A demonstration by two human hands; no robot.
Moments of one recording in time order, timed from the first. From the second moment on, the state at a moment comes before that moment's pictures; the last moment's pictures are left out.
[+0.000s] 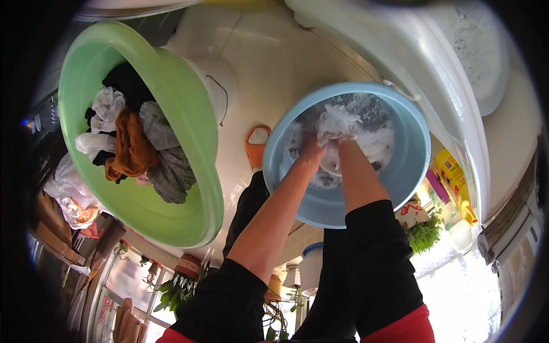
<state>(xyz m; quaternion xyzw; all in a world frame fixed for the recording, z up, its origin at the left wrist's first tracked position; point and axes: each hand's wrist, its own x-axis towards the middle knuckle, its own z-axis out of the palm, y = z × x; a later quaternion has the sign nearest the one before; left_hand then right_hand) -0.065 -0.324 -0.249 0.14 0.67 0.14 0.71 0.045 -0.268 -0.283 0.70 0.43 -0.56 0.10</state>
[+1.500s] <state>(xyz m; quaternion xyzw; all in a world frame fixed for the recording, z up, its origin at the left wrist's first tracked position) -0.059 -0.325 -0.245 0.05 0.75 0.24 0.61 0.065 -0.312 -0.271 0.65 -0.06 -0.69 -0.31</state>
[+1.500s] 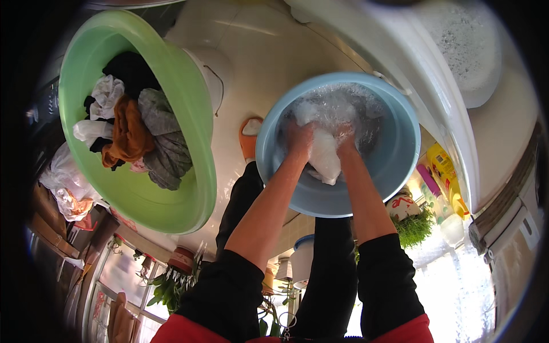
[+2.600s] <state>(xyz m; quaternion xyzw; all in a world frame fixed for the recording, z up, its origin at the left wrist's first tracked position) -0.026 -0.319 0.032 0.03 0.64 0.34 0.69 0.106 -0.328 -0.059 0.35 -0.20 -0.79 -0.47</state>
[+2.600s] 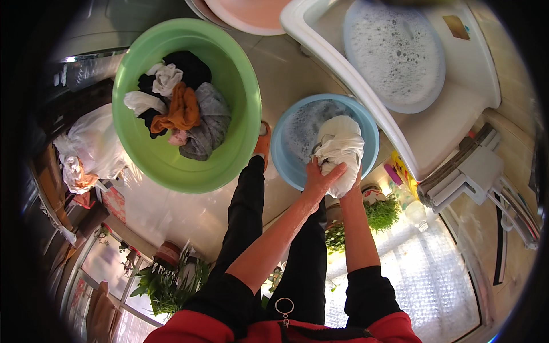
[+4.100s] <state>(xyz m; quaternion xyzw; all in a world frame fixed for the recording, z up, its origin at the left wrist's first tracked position) -0.070 -0.321 0.116 0.12 0.58 0.38 0.71 0.119 -0.329 -0.038 0.31 -0.15 -0.81 -0.47</state>
